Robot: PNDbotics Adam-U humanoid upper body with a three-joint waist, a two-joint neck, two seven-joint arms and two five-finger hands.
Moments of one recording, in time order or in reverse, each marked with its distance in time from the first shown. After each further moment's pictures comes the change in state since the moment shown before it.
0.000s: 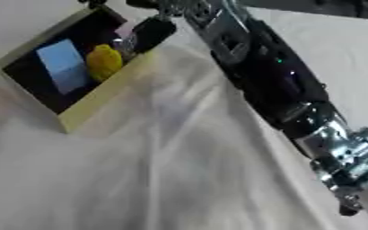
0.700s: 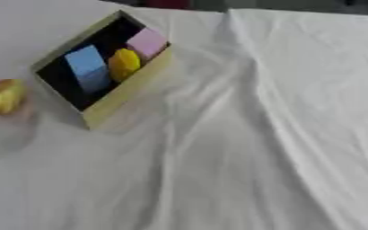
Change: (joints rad) left arm 0.030 0.270 0.017 0.000 -0.198 0.082 0.143; right arm 0.522 -0.340 -0.320 -0.450 -0.688 -0.115 -0.382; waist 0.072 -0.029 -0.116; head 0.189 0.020
